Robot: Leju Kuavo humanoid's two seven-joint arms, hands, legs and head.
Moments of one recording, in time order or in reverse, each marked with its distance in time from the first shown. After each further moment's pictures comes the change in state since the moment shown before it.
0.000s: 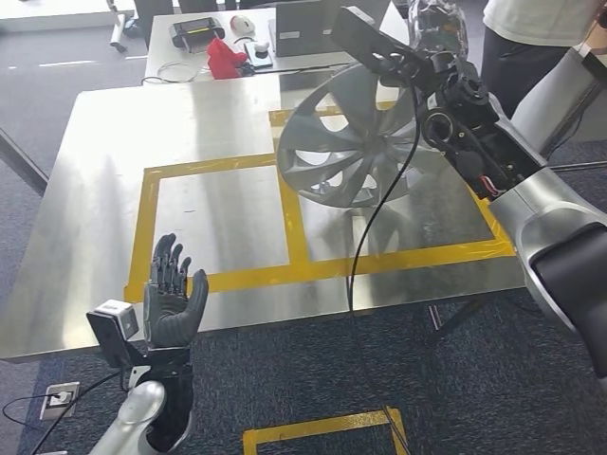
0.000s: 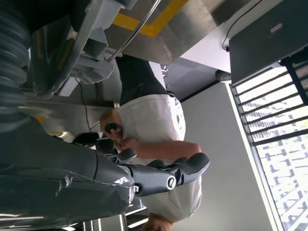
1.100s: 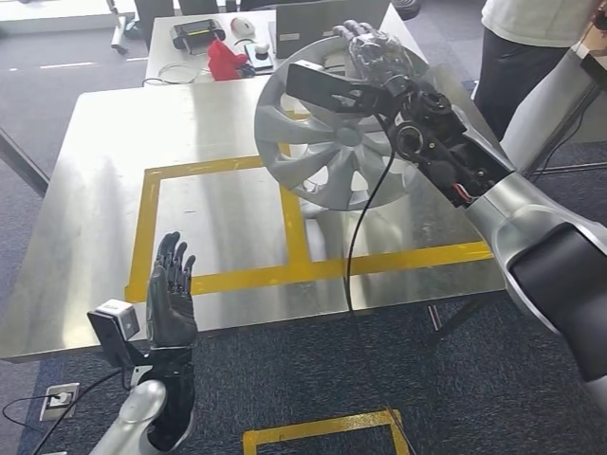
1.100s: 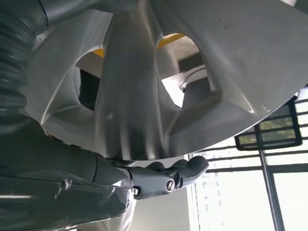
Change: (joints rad) left arm -0.003 -0.006 0.000 0.002 0.005 -0.035 -0.006; right arm 0.001 0.078 0.083 0.069 -0.083 0.172 -0.216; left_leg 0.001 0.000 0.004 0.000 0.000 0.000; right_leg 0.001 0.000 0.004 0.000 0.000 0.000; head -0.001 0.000
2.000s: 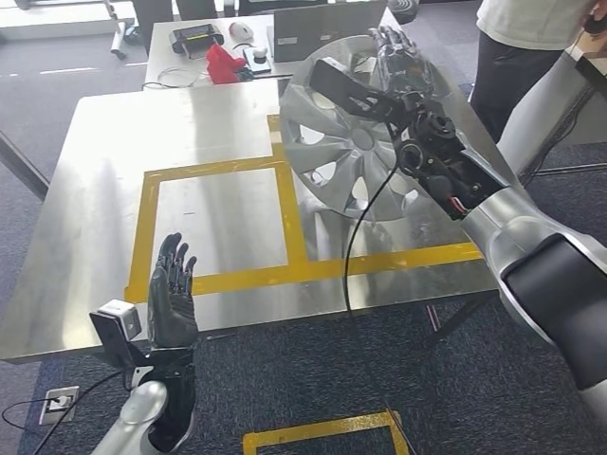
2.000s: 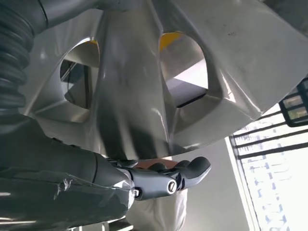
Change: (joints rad) left arm 0.004 -0.001 0.000 0.001 -0.013 0.002 0.012; right arm 0.055 0.021 -0.034 0.090 0.088 -0.256 0.113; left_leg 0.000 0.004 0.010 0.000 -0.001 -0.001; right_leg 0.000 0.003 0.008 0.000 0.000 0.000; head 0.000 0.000
